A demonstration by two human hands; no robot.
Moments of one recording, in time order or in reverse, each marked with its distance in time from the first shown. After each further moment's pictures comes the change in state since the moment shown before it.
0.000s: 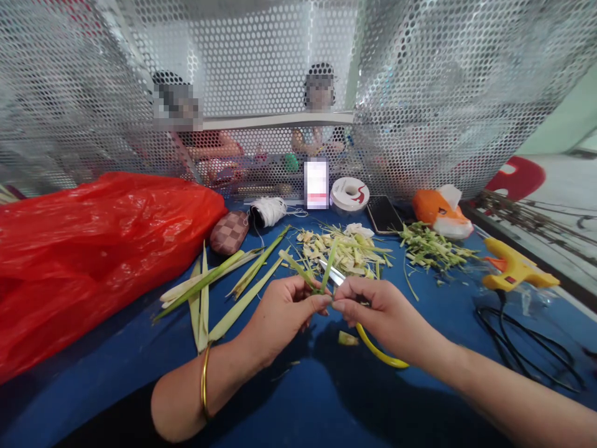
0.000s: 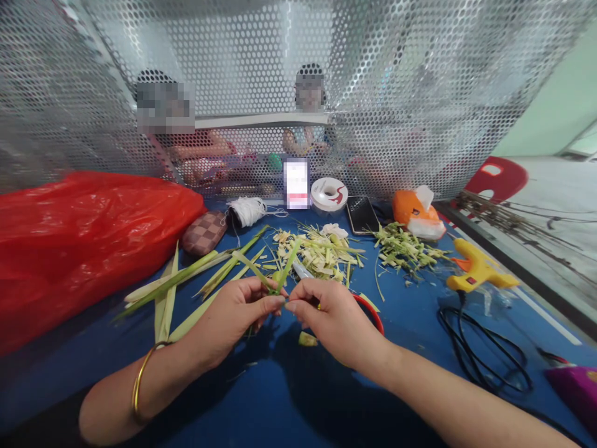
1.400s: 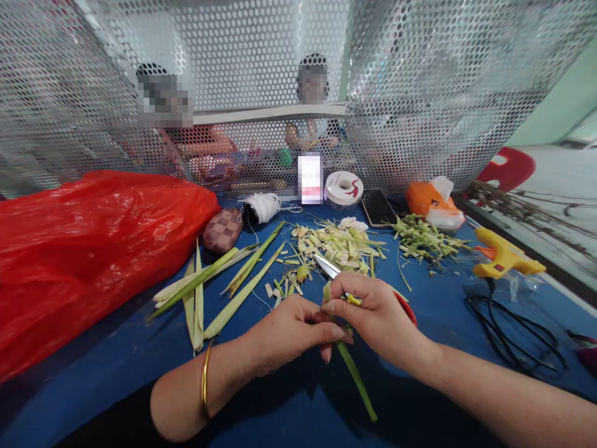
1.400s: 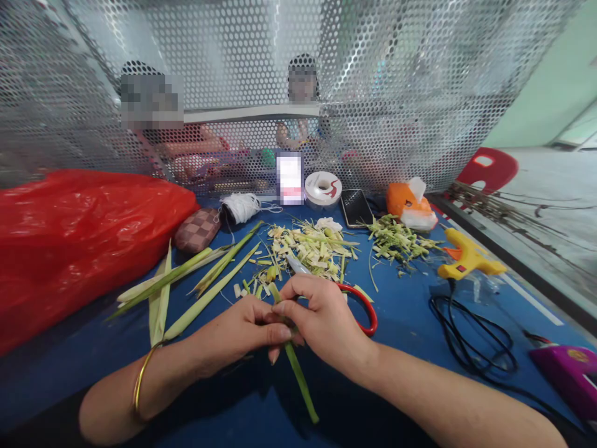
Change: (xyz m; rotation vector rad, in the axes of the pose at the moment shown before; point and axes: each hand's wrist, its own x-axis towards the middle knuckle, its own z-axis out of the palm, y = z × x) left_hand -0.005 -0.009 0.004 0.146 -0.414 -0.035; right_hand -0.005 -0.005 0.011 0.018 0.164 -0.087
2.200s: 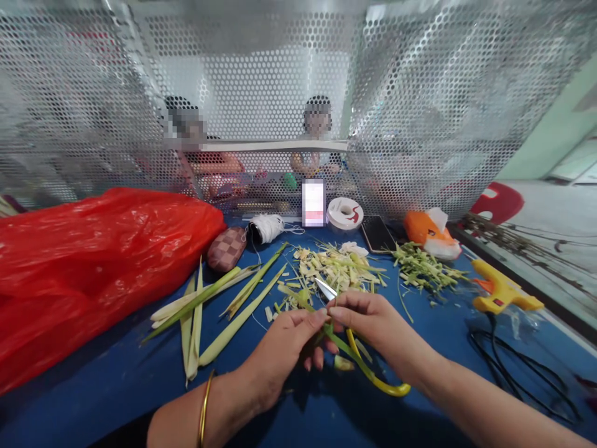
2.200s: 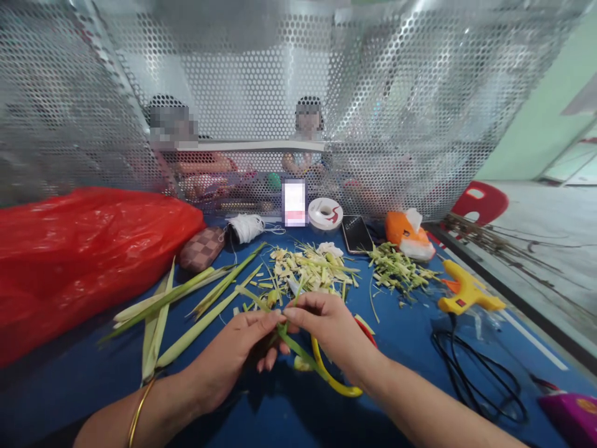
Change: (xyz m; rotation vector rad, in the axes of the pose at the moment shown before) left_hand 0.007 -0.005 0.003 -0.313 0.254 0.018; right_hand 0.016 0.003 -0.010 0.327 -0.083 0.223
